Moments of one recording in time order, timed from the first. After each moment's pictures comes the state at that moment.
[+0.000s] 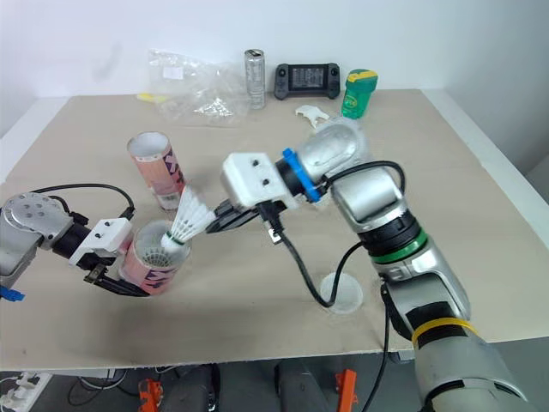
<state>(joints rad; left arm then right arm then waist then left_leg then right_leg) -0.56 1.06 -0.32 0.17 -0.33 0.07 -1.61 -1.10 -0.46 0.43 0.02 0.23 0.18 1.51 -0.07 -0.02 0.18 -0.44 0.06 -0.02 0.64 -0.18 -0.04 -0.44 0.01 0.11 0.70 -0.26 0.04</state>
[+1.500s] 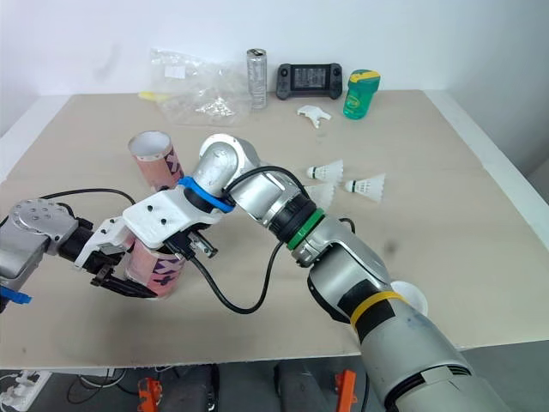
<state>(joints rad) -0.53 1.02 -0.27 0.15 -0.36 0.24 -1.62 -1.35 -0.07 0.65 0.55 -0.06 -0.10 1.53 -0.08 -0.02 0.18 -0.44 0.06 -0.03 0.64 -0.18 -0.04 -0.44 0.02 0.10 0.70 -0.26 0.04</state>
